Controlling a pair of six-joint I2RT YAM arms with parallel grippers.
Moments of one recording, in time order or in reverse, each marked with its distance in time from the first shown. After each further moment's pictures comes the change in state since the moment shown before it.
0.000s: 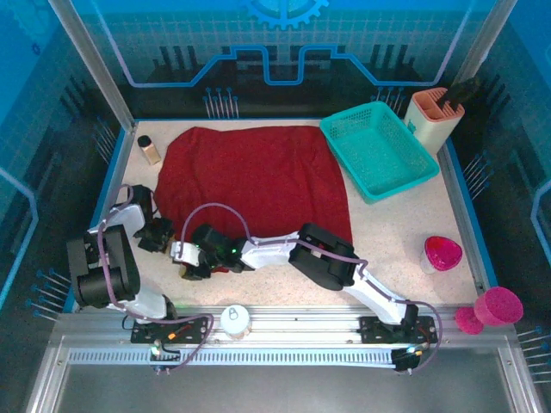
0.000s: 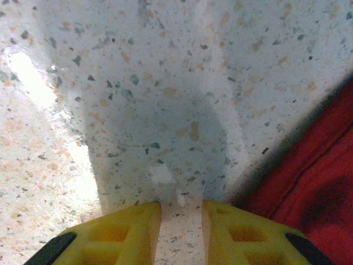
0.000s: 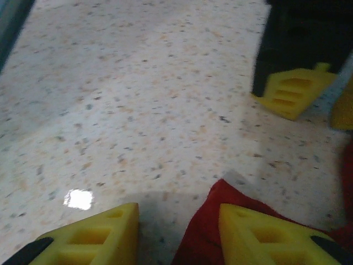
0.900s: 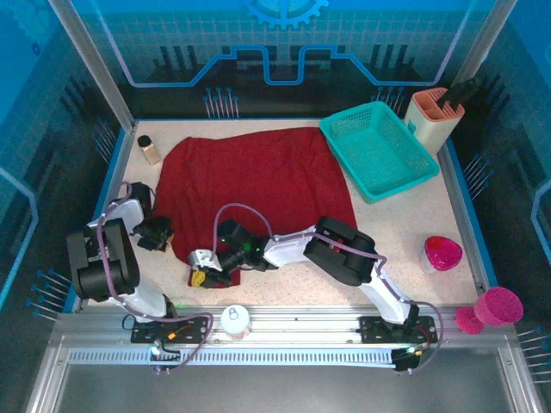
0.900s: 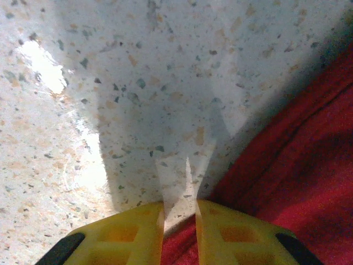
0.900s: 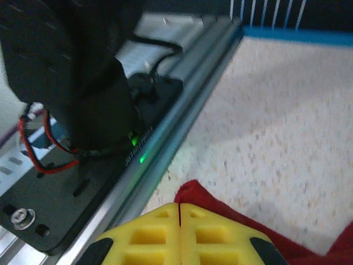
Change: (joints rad) left arm 0.011 0.055 0.062 -0.065 0.005 -0.005; right arm -0.068 -0.164 -0.340 0.347 -0.612 -0.105
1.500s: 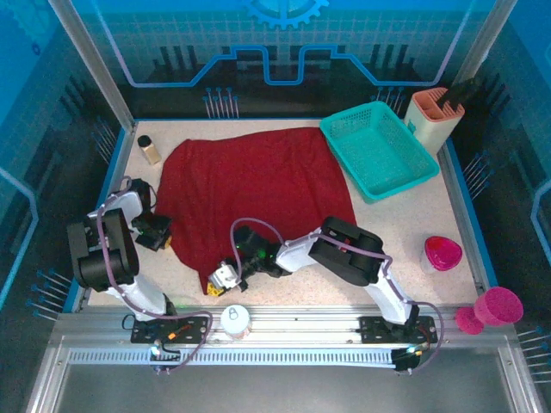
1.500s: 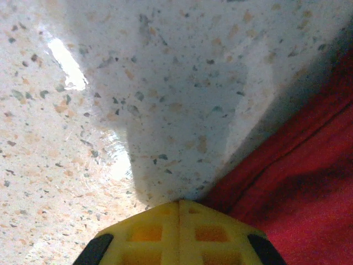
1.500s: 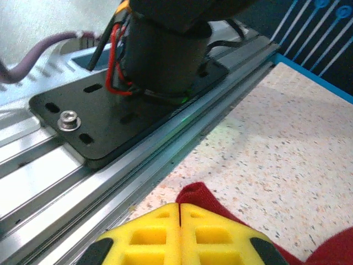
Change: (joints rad) left arm 0.006 0.077 0.084 -0.093 -0.015 0.076; right arm 0.001 -0.068 -0.180 0.011 -0.013 -0.496
